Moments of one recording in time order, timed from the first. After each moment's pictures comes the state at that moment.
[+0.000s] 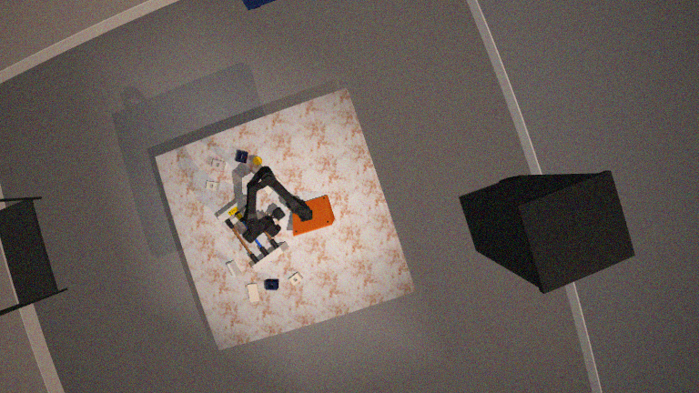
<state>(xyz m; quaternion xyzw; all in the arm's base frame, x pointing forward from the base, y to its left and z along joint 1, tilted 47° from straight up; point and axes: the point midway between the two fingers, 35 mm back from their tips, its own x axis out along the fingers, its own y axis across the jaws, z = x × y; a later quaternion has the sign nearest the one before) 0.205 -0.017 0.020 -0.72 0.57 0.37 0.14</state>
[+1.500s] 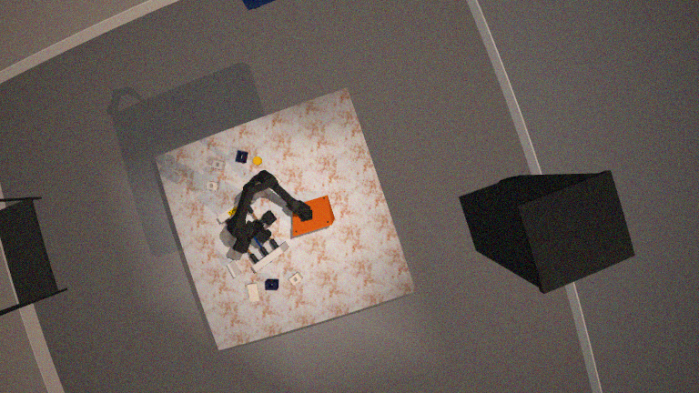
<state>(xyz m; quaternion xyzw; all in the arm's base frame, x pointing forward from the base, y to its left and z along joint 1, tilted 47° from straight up) 0.210 0.067 0.098 -0.72 0.57 0.37 0.14</state>
